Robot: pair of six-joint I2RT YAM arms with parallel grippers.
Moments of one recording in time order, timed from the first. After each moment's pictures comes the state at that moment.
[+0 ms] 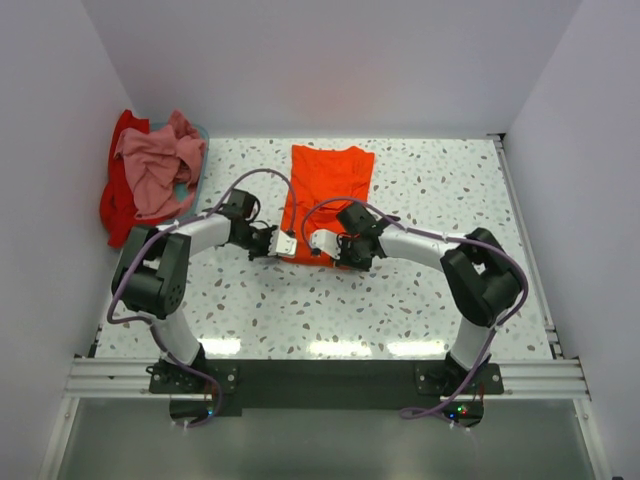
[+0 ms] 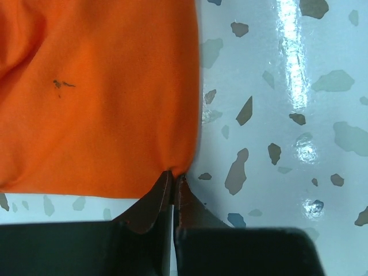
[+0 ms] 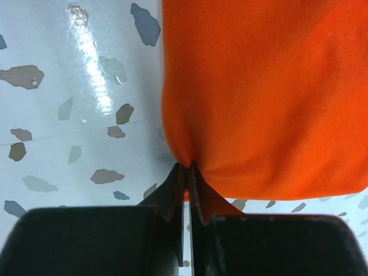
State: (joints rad) left arm -0.28 1.77 0.98 -0.43 0.69 1.39; right arm 0.67 1.80 1.11 -0.50 -0.12 -0.75
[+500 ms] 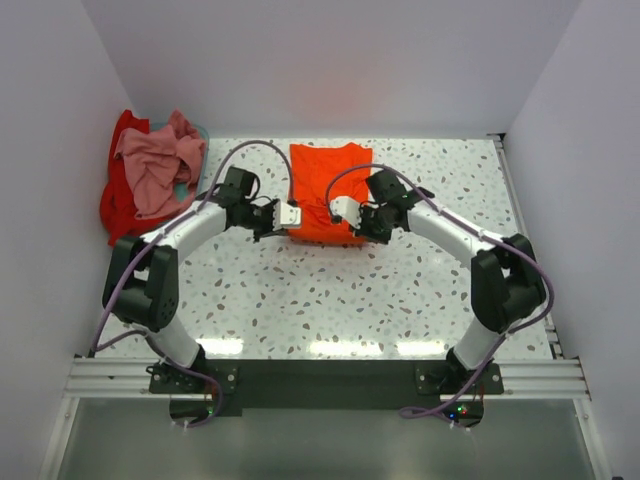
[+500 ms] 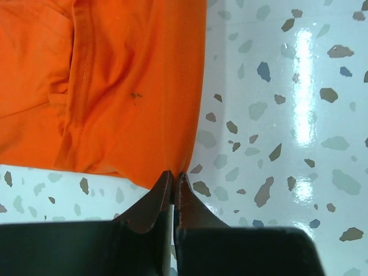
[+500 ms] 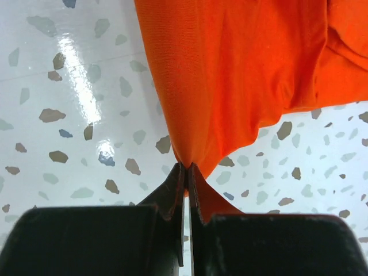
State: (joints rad) left arm -0.29 1.69 1.12 -0.48 0.72 1.15; right arm 0.50 1.71 1.25 -0.66 -0.22 -0.86
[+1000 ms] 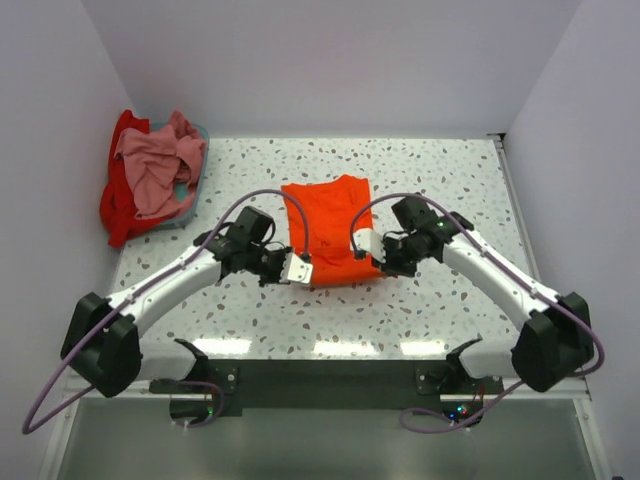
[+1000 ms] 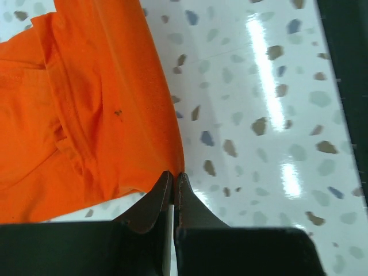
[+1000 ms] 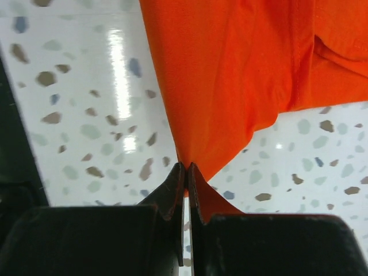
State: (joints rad) left arm -0.56 1.32 0.88 -0.59 0.67 1.08; right arm 0.49 1.36 1.05 -0.90 -0.34 -0.95
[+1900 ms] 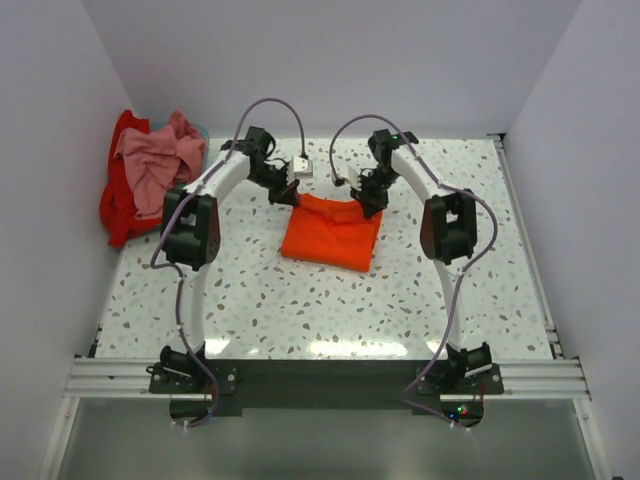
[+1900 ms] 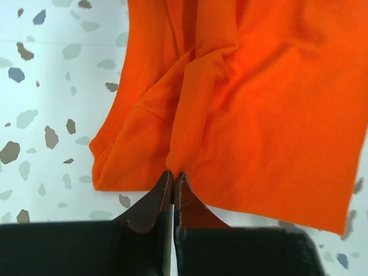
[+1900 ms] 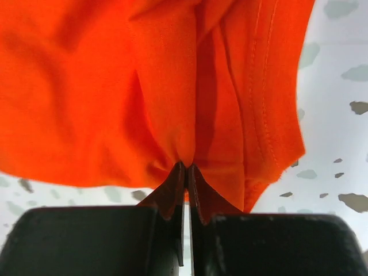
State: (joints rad) left arm -0.26 2.23 1.90 -0.92 0.84 1.11; right arm 0.32 2.38 2.19 -1.32 -0.48 -1.17
